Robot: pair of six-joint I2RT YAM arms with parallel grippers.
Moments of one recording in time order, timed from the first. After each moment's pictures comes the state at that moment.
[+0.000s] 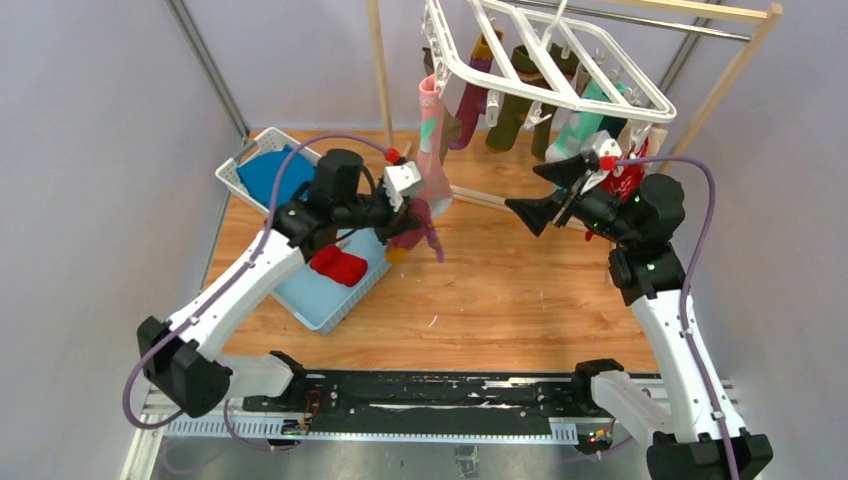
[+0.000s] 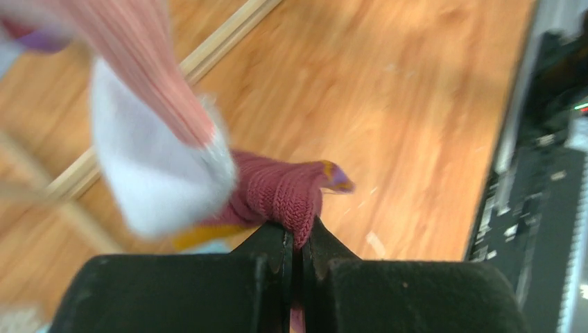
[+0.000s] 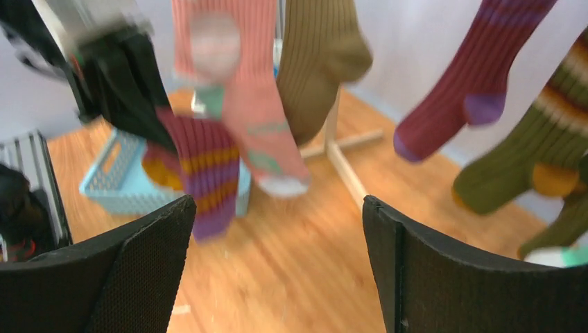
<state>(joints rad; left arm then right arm) -0.60 1.29 1.20 -0.39 0.58 0.24 0.14 0.90 0.98 0.08 -0.79 0.10</state>
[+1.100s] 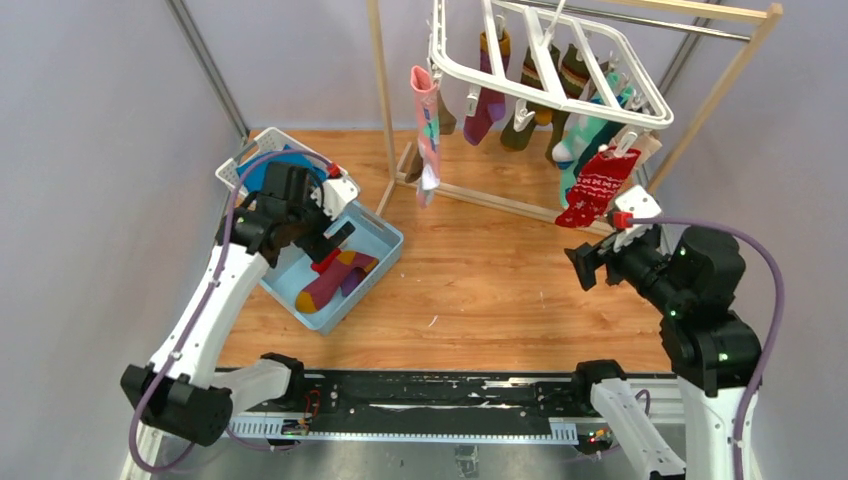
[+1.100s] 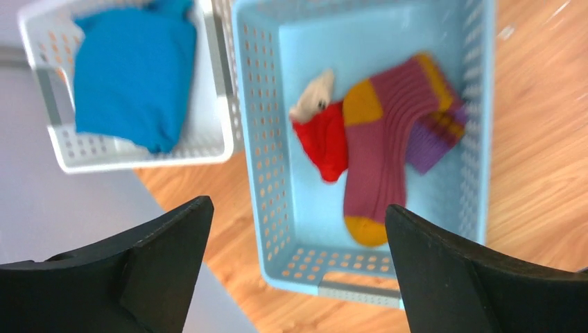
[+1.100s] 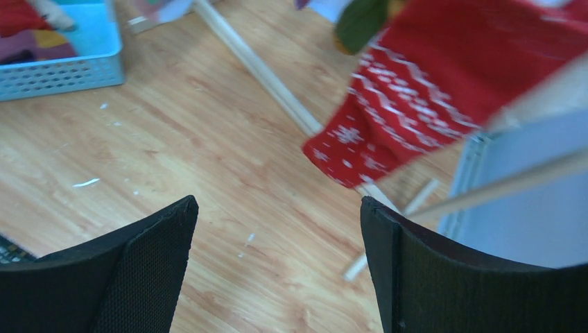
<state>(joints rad) -0.28 1.15 1.17 -0.91 -0.04 0.61 0.12 0.66 1.24 -0.92 -0.37 -0.38</state>
